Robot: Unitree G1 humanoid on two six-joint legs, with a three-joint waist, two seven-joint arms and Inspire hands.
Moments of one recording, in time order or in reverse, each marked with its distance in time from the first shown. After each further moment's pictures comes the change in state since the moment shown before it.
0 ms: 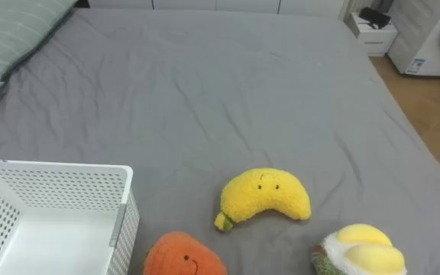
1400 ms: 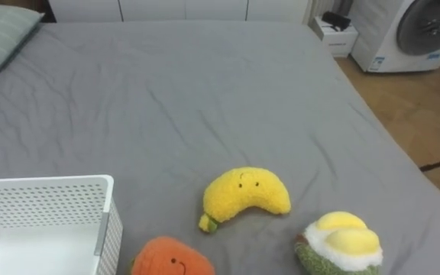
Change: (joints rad) left arm 0.022 0.038 0.158 0.008 0.007 0.042 -0.067; right arm -0.002 -0.048 -0.433 -0.206 0.096 0.044 -0.257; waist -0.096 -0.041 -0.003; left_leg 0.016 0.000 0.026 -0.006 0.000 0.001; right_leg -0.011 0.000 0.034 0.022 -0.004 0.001
